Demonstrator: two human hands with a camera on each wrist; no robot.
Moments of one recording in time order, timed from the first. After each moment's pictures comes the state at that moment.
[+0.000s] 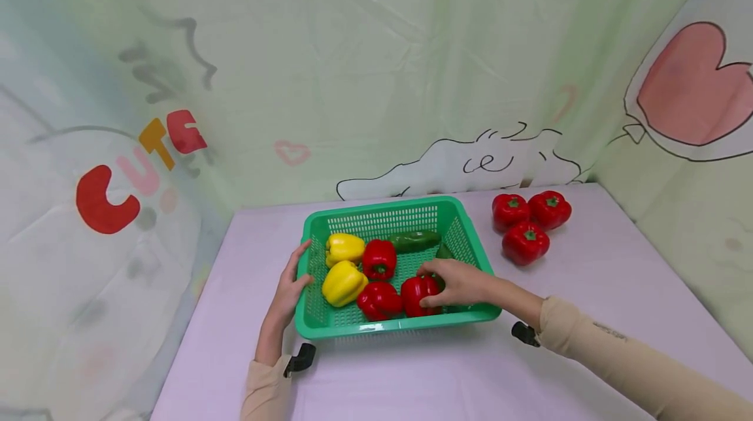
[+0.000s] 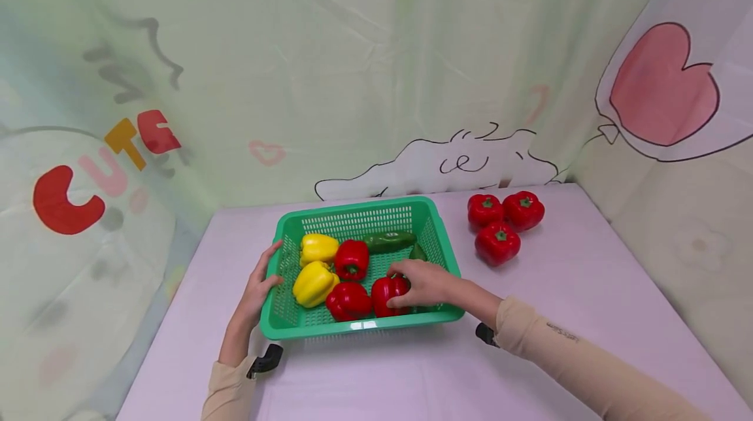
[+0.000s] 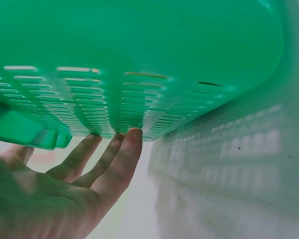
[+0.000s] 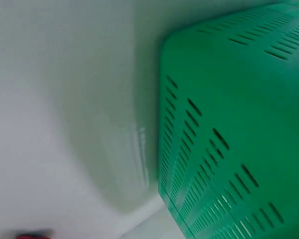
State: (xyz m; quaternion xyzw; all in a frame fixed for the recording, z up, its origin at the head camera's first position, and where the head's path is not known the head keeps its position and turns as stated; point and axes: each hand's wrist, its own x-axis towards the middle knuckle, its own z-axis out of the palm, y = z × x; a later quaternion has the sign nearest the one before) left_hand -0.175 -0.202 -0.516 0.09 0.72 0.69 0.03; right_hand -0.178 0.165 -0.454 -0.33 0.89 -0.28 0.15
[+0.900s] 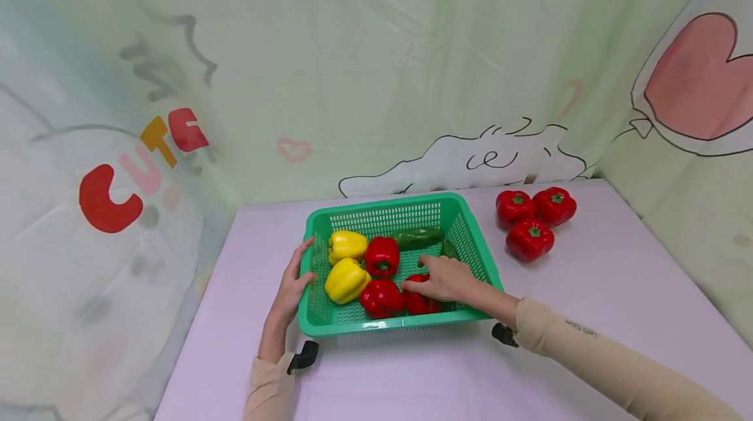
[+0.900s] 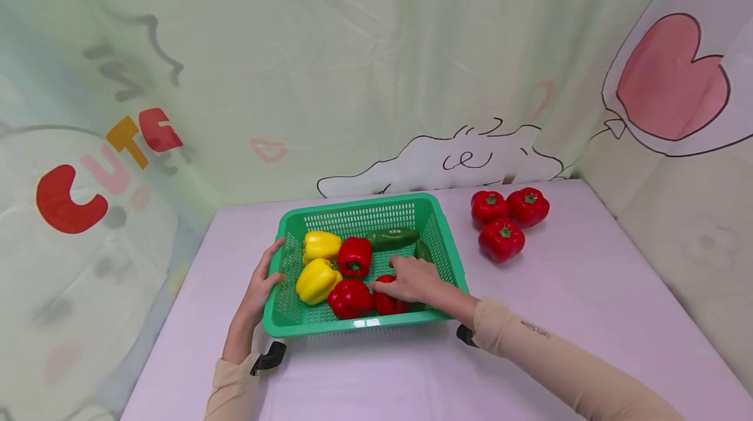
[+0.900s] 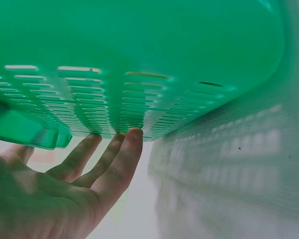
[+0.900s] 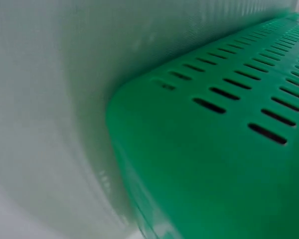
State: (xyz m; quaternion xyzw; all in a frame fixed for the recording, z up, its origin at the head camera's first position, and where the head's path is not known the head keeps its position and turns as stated) left_hand -0.174 -0.202 -0.516 0.09 0.72 0.69 0.03; right_hand -0.176 0.126 -0.466 -0.15 0.96 -0.22 0.11
